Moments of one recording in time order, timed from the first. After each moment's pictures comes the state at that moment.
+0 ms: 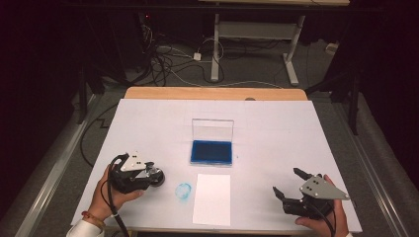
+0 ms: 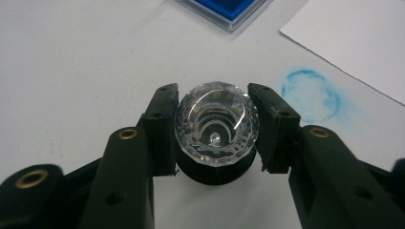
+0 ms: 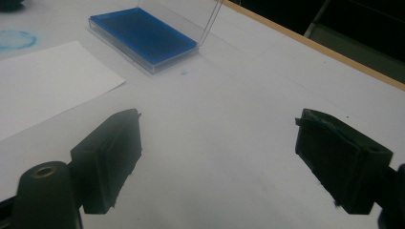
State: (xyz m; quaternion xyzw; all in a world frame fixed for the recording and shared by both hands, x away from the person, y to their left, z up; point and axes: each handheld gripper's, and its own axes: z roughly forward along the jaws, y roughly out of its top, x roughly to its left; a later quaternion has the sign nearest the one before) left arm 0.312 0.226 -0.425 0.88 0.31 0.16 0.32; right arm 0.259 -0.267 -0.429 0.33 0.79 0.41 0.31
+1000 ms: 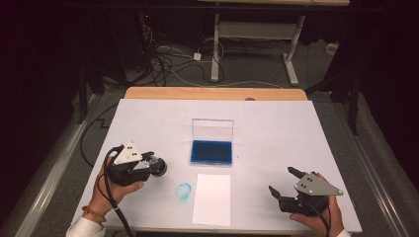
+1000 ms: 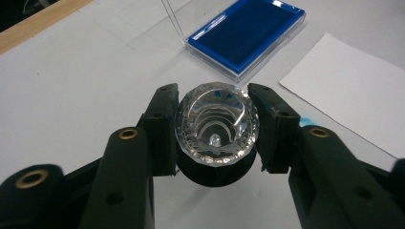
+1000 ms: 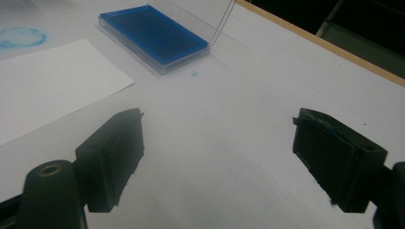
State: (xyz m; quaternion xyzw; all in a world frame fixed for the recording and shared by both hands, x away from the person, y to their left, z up) left arm 0.317 0.225 -0.398 0.85 0.31 0.18 0.38; right arm 0.266 -0.260 -0.430 0.32 0.80 0.41 0.30
